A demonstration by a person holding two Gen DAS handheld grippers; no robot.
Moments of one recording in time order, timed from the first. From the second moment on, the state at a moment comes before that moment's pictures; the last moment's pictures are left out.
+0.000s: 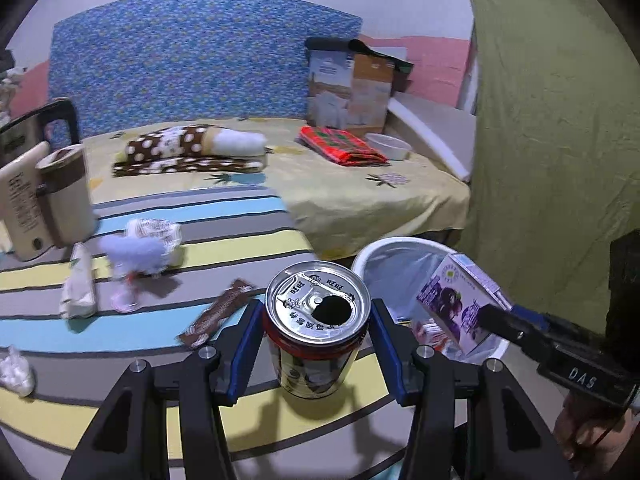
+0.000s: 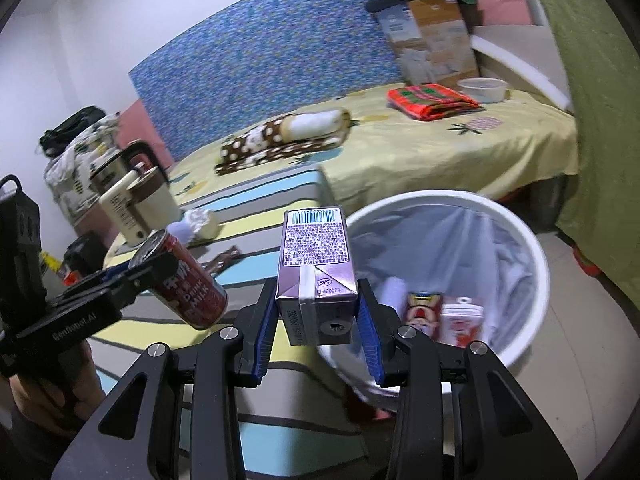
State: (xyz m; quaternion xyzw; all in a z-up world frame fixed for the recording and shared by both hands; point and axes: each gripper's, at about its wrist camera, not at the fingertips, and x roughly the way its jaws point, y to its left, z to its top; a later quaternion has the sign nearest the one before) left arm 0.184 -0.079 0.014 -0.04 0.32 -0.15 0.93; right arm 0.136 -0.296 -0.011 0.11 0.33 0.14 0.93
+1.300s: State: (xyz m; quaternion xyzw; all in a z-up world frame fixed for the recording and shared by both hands) left arm 0.251 -0.168 -0.027 -0.05 0.36 -0.23 0.90; right arm 0.151 -0.345 -0.044 0.12 0.40 0.06 0.91
